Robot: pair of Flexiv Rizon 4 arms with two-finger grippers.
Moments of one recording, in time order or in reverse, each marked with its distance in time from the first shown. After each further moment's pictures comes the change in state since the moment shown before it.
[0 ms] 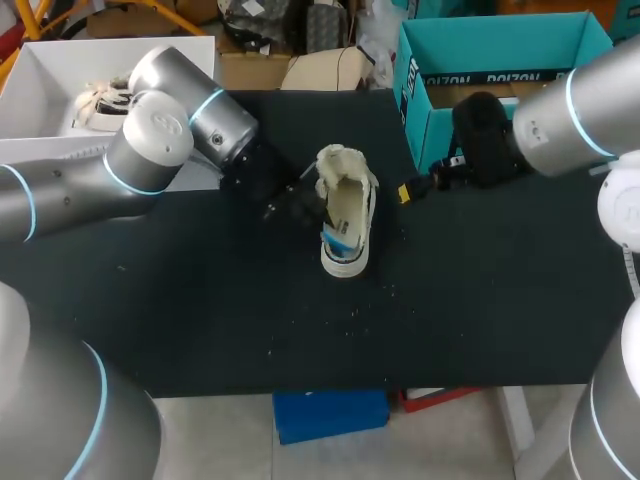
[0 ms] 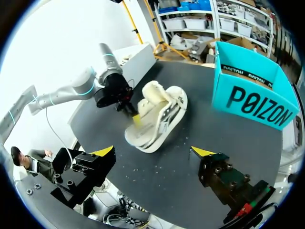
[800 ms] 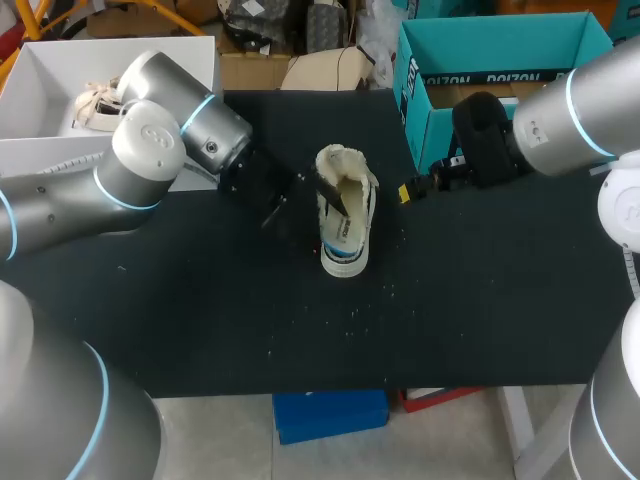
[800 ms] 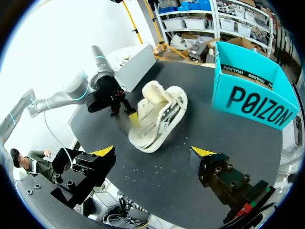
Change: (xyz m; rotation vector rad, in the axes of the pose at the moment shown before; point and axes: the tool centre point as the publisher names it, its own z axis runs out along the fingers) left arm -0.001 -0.027 0.002 -0.037 -0.028 -0.012; right arm 0.000 0.000 0.000 0.000 0.000 0.000
